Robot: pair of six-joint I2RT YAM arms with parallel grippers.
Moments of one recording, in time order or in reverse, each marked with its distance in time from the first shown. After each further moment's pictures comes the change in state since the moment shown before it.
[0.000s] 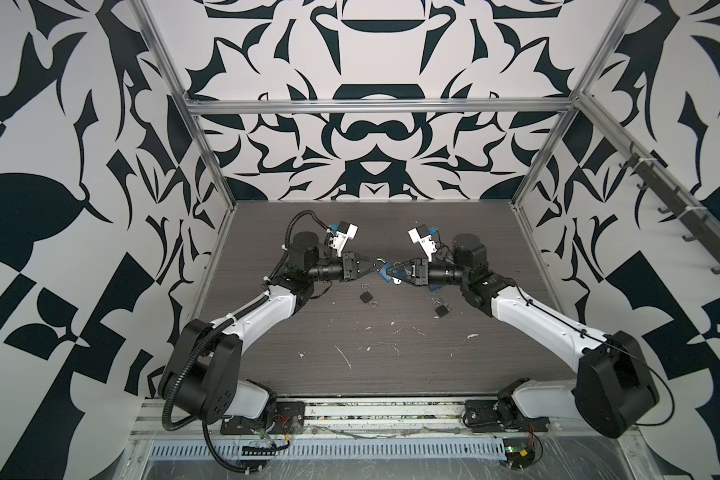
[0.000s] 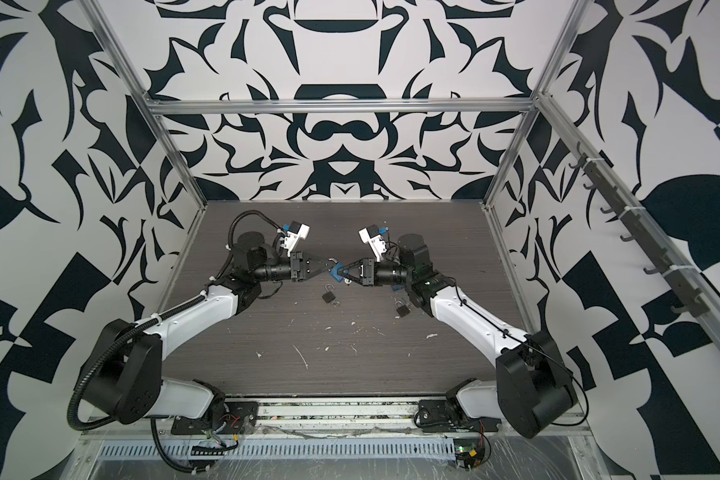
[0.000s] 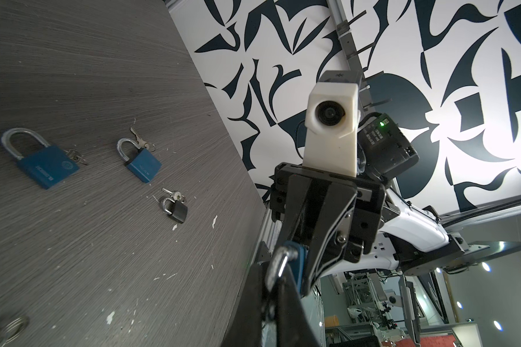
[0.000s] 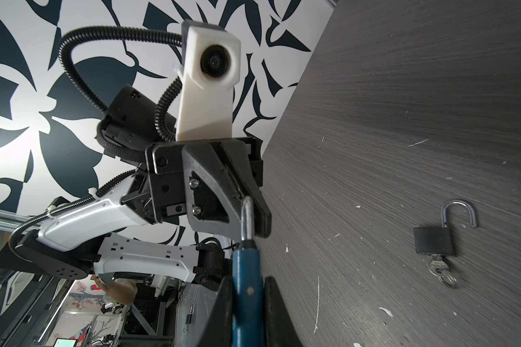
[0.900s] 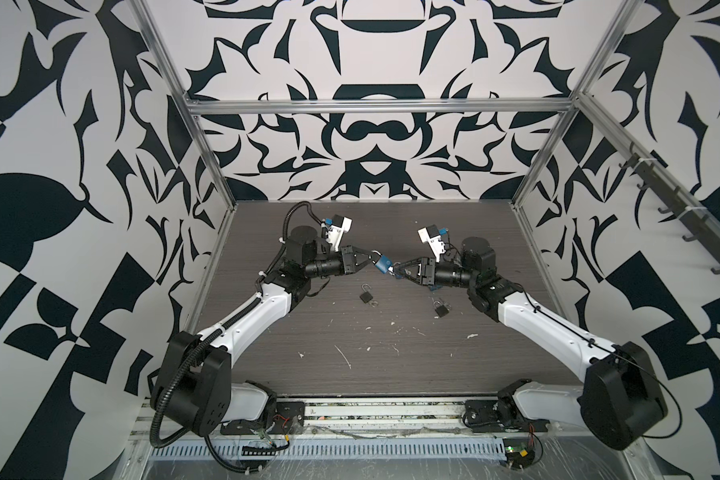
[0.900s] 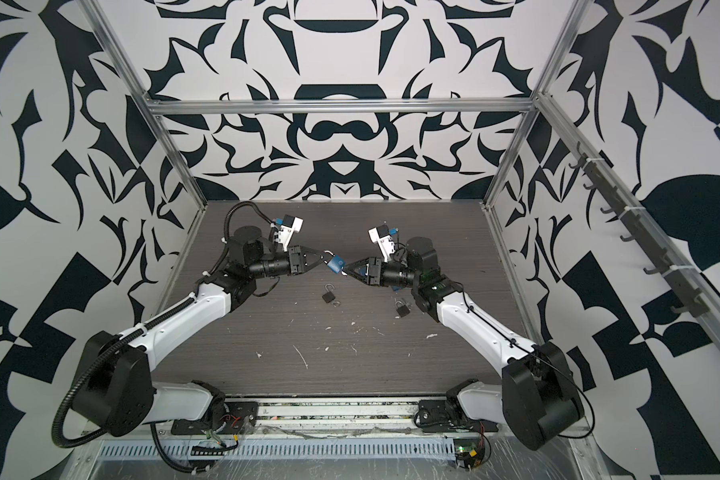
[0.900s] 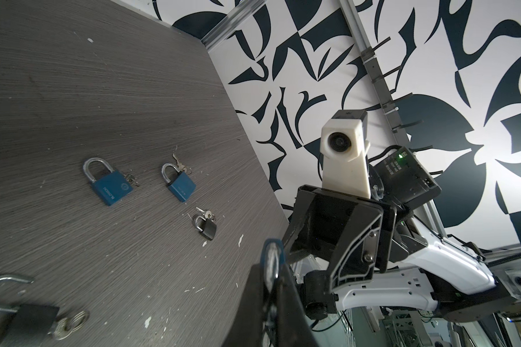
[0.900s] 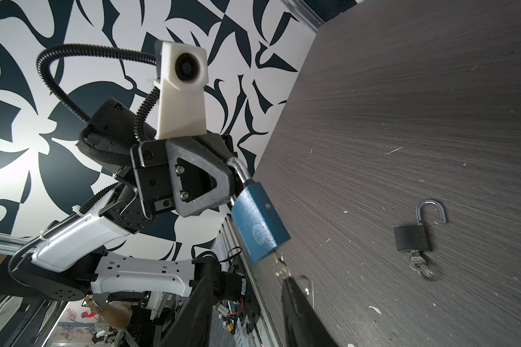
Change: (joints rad) left arm 0.008 -0.061 0.073 -0.210 -0.156 0.117; right arm -0.044 -0.060 -0.053 0.029 0.035 0.040
